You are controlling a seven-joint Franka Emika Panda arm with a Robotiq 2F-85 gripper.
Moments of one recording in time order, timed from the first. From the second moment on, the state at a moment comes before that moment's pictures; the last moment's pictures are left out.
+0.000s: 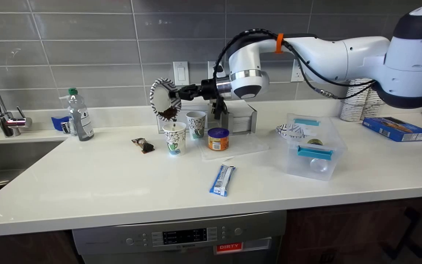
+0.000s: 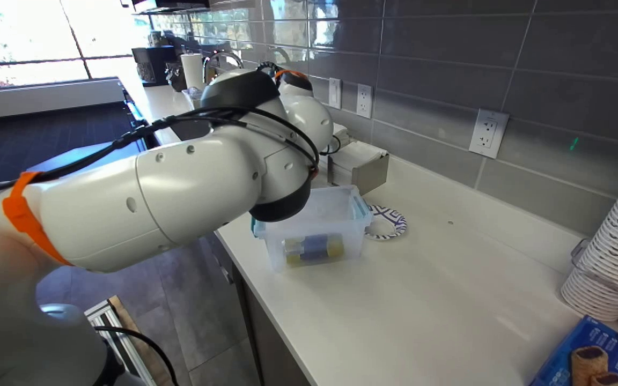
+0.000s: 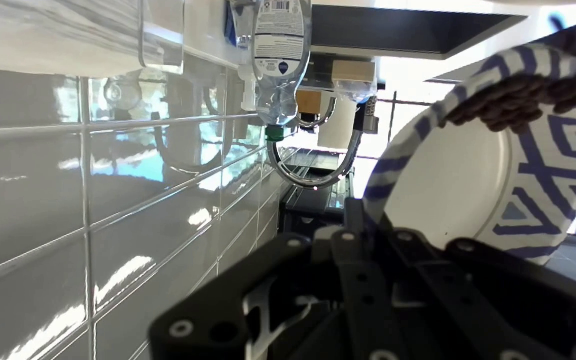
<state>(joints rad) -0.50 1.34 1.36 -1.54 0.55 2.96 -2.04</state>
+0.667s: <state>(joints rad) -0.51 1.49 1.44 -1.54 0.35 3.00 -2.06</state>
